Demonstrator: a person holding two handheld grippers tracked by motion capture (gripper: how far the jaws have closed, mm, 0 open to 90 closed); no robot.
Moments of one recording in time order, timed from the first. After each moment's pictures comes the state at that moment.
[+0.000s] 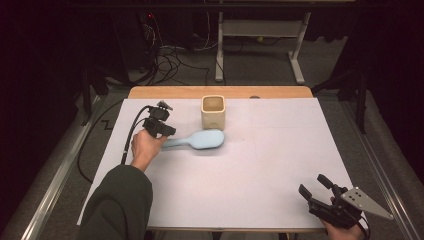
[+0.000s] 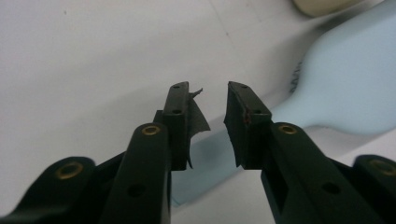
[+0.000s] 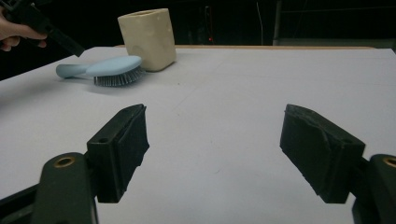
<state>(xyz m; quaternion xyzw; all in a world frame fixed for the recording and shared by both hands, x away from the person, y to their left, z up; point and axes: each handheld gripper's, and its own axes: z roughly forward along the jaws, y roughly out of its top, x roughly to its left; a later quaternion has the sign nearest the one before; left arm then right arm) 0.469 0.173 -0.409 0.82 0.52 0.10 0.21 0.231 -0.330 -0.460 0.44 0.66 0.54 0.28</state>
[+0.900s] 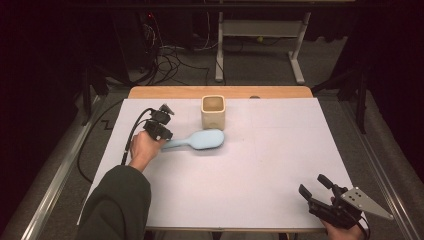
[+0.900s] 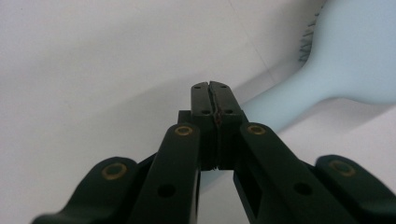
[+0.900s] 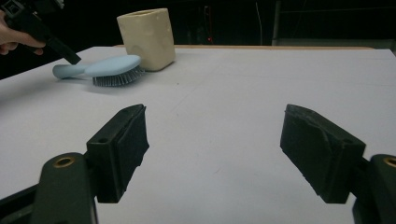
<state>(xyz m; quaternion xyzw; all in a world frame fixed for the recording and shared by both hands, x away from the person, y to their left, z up) 0.470 0.173 -0.417 0.84 0.50 0.07 0.17 0.231 -0.329 -0.459 0.44 0.66 0.54 0.29</state>
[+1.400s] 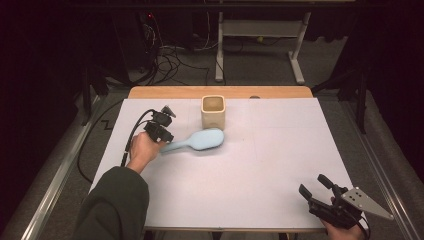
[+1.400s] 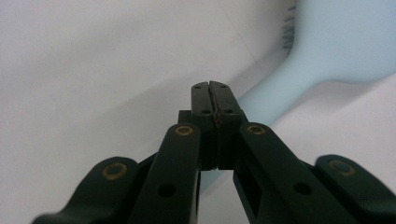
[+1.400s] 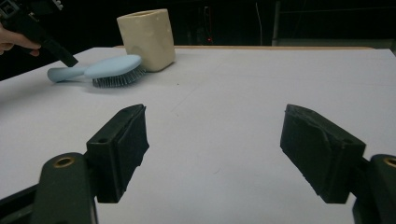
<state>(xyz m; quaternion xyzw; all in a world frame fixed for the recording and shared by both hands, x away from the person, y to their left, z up) 0.462 0.168 -0.414 0.86 0.48 0.06 0.16 0.231 -0.330 -0.459 0.44 0.66 0.54 0.29</state>
